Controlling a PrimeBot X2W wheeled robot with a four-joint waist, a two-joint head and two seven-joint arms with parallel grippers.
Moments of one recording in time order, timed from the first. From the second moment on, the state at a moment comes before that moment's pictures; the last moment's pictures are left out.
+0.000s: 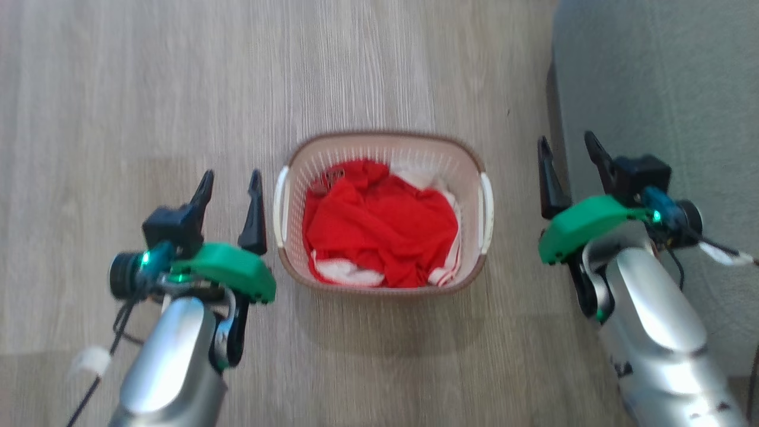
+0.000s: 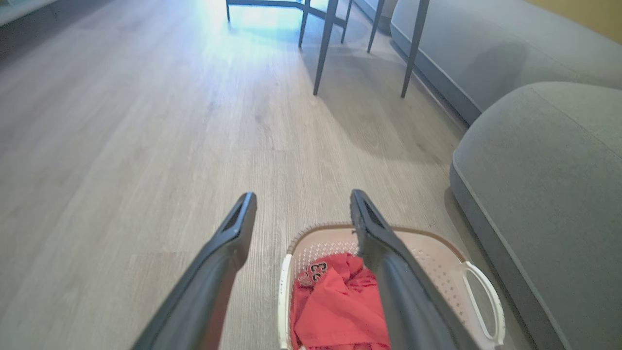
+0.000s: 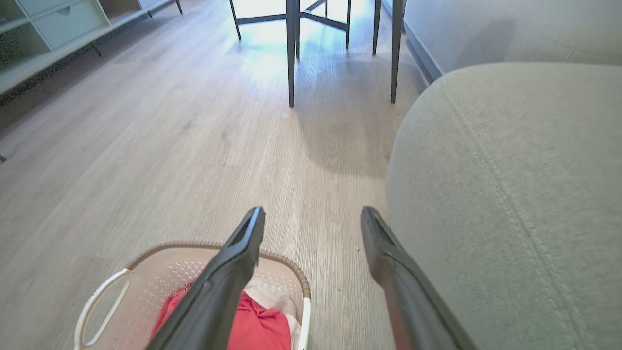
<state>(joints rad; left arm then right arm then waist) -0.36 0.11 -0.32 0.43 -0.36 0.07 -0.26 -0.52 -0.07 0.18 0.58 0.24 0.13 -0.25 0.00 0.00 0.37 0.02</state>
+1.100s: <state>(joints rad) 0.13 0.06 -0.11 0.14 -0.22 0.05 -0.26 -0.03 -0.04 0.07 0.20 0.23 0.13 -0.25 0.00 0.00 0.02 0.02</state>
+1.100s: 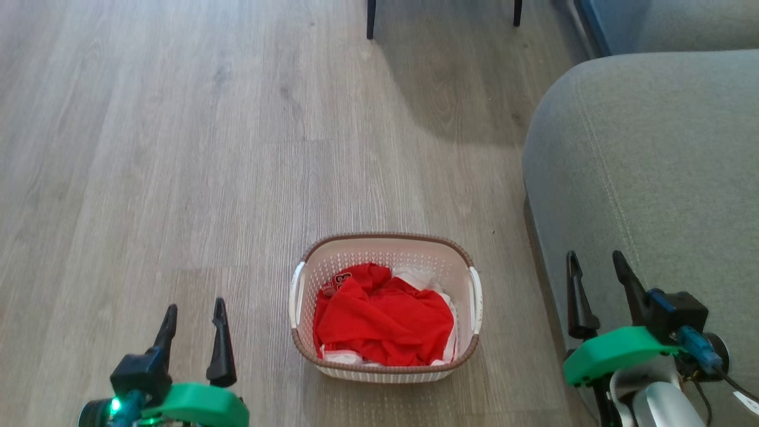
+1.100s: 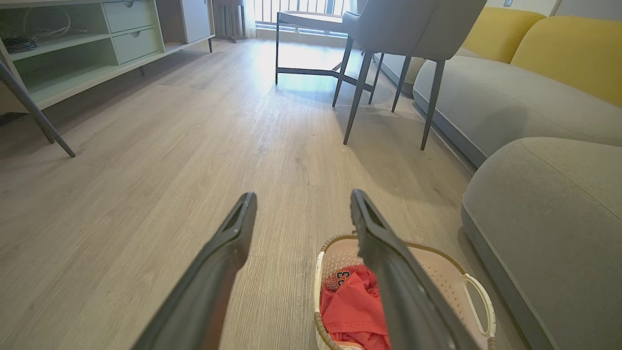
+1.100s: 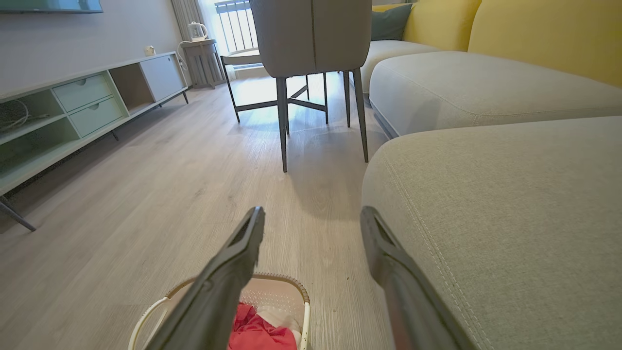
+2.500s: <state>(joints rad) 0.15 0.06 -0.09 0.17 -0.19 0.04 -0.26 -0.01 -0.04 0.07 0.22 0.24 0.13 -0.25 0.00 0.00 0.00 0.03</state>
